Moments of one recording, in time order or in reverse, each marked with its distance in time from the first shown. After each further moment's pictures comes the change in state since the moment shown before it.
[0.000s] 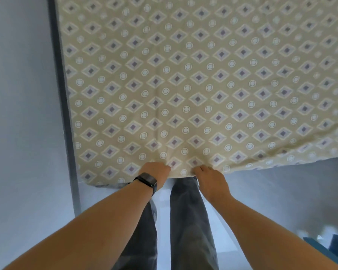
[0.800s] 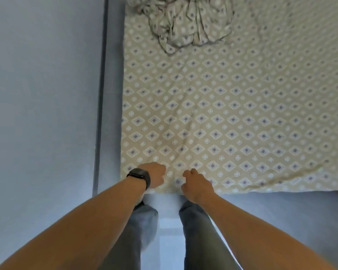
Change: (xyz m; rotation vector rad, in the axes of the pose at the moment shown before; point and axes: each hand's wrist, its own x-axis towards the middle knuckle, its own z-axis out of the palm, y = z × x) left_hand -0.139 -0.103 -0.063 -0.405 0.019 -0.165; right_hand -0.007 -0.146 -0.117 0.132 -0.189 0.073
